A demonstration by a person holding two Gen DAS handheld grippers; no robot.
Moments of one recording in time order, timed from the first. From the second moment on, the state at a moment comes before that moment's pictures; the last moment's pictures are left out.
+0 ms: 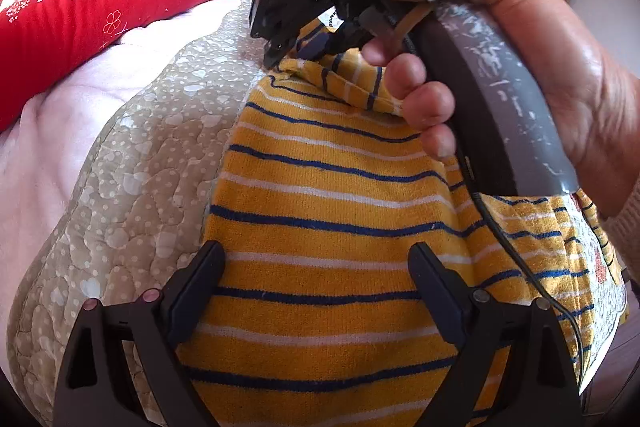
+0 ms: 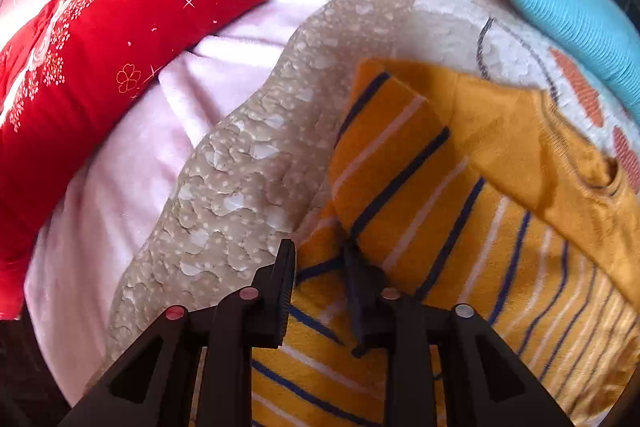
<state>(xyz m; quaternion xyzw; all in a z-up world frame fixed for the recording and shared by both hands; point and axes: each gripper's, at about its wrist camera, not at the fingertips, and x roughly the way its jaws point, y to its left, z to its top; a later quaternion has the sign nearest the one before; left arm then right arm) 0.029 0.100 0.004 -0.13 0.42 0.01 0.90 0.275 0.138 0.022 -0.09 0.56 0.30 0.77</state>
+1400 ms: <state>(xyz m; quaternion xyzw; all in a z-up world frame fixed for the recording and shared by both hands) 0.021 0.098 0.003 -0.14 0.40 0.01 0.90 0.077 -0.465 0.086 0.22 0.44 -0.07 0.86</state>
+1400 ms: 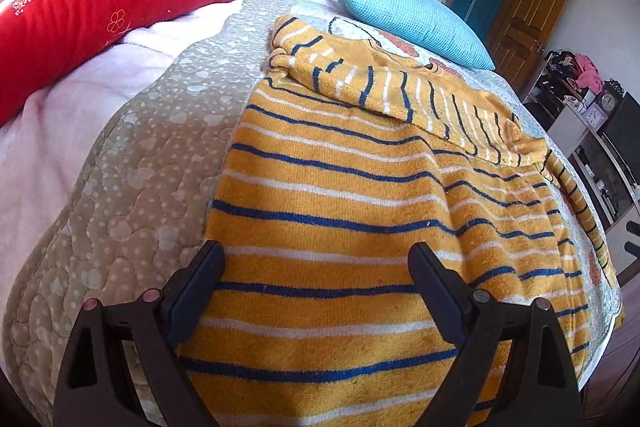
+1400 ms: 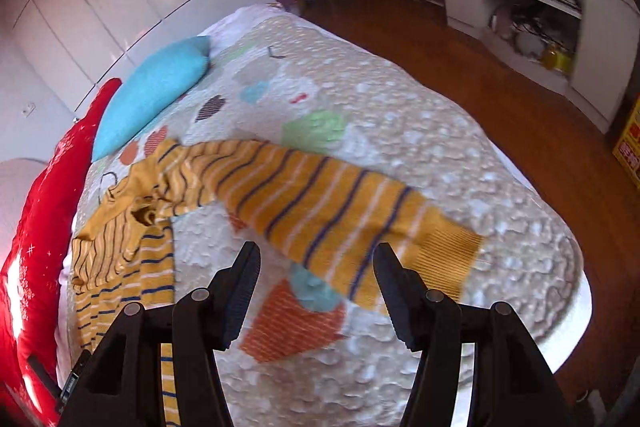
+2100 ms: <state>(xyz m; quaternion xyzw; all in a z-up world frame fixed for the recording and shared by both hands) 0.019 0.103 0.003 -0.15 0.40 0.00 0.90 0.052 -0.497 0.019 0.36 0.40 -0.14 0.83</state>
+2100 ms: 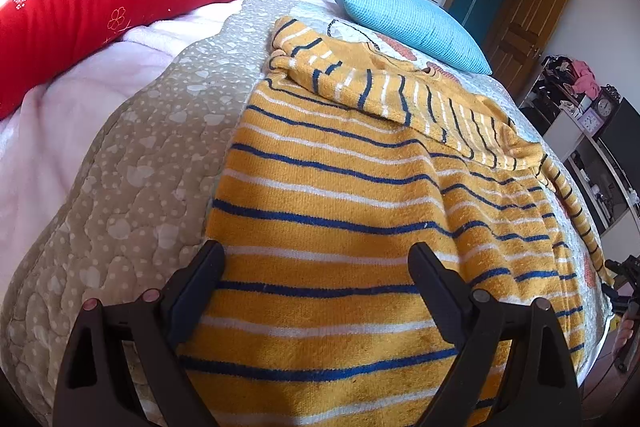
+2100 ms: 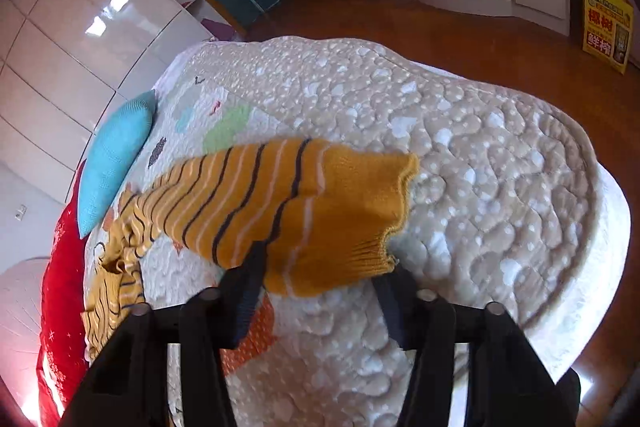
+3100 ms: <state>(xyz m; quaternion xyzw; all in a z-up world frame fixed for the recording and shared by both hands) -0.009 0.153 0.026 -0.25 0.35 0.02 0.90 0.263 -0.061 0.168 0.02 0.44 0.18 0.88</state>
